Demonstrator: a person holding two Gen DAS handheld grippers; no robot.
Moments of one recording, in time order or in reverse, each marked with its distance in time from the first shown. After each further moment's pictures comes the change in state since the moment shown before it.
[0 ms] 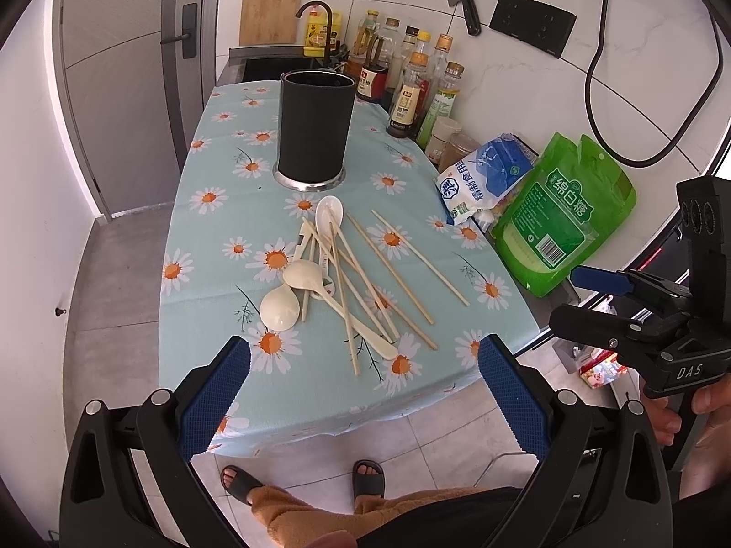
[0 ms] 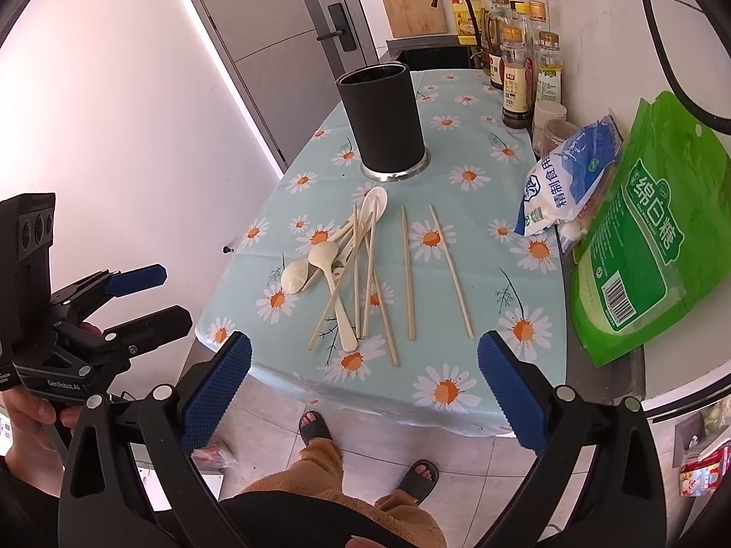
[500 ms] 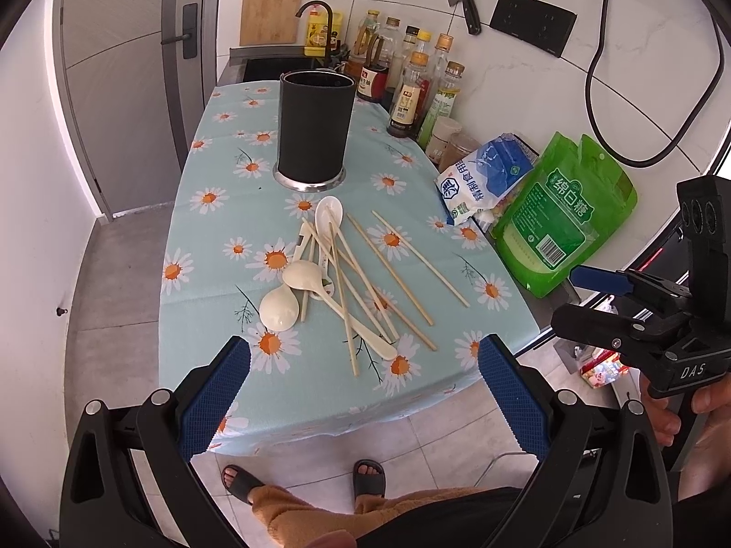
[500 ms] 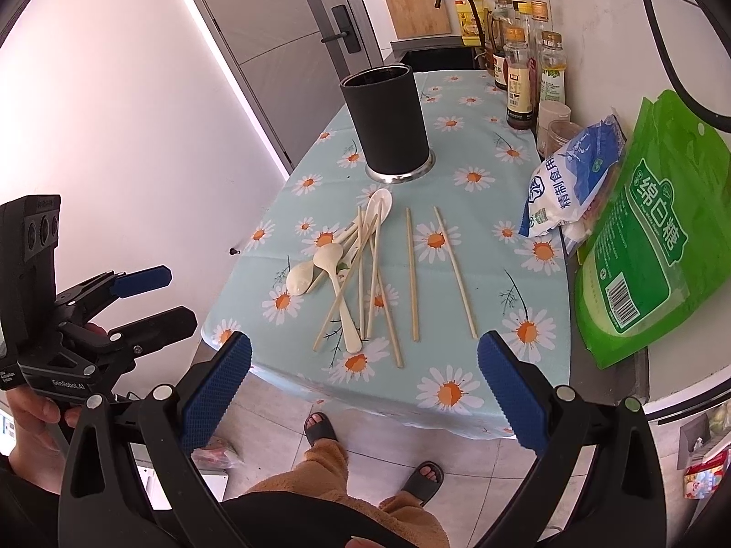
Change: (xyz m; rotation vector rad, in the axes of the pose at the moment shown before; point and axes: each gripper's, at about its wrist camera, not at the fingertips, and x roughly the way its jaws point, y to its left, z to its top) left arm 0.000 -0.001 -0.001 -0.004 -0.002 0.001; right arm 0.001 -0.002 0.002 0.004 -0.003 0.023
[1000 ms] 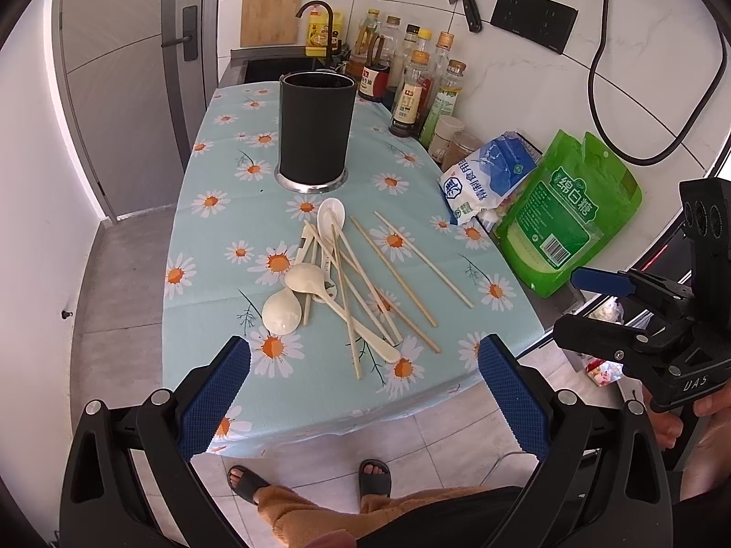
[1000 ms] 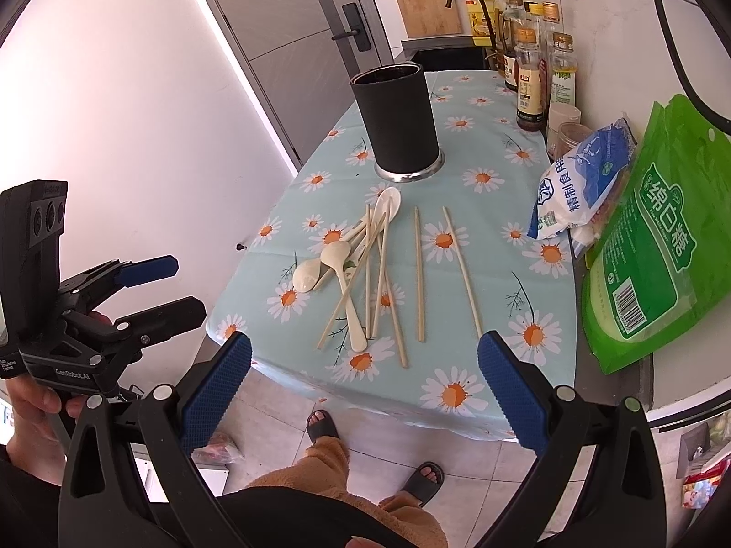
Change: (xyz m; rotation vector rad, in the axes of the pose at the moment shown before) left arm 0.003 -0.004 0.005 0.014 0.008 0.022; right arm 0.002 0.002 -0.001 -0.020 0.001 0.017
